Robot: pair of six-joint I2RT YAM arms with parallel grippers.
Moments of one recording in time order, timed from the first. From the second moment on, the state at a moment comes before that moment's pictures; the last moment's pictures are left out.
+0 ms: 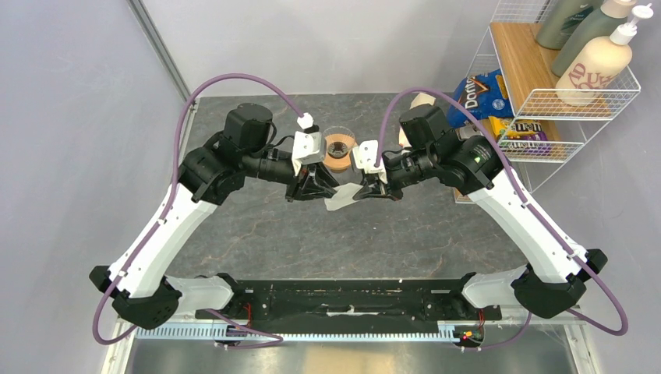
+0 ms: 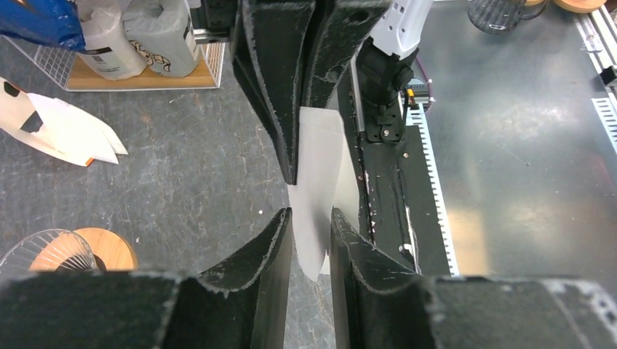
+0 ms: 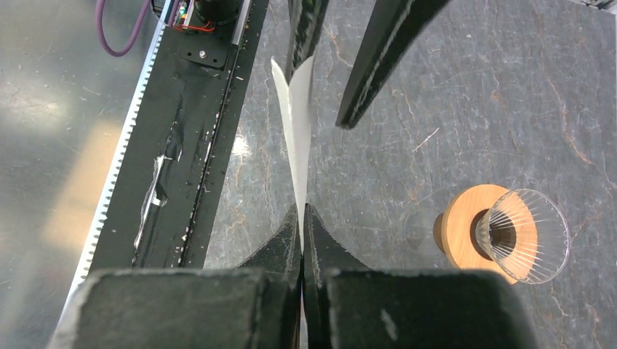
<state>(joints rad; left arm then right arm) -0.69 1.24 1.63 -0.89 0.88 0.42 0.73 1.33 1.69 -1.08 -0.78 -0.78</state>
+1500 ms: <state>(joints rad) -0.65 1.18 1.42 -0.61 0.86 0.27 0.73 1.40 1.76 -1.12 -0.75 -0.60</state>
